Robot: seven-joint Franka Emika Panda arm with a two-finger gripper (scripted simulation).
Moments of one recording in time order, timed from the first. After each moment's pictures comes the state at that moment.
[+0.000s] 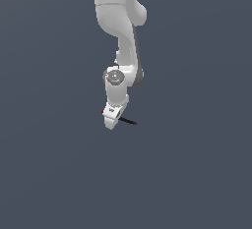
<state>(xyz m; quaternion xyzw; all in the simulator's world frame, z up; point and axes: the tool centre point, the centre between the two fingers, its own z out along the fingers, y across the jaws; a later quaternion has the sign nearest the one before) -0.072 -0.040 0.010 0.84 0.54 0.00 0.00</state>
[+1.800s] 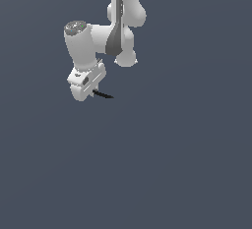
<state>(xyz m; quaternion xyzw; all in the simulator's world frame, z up) -0.118 -0.152 0.164 0.84 0.54 0.00 0.00</state>
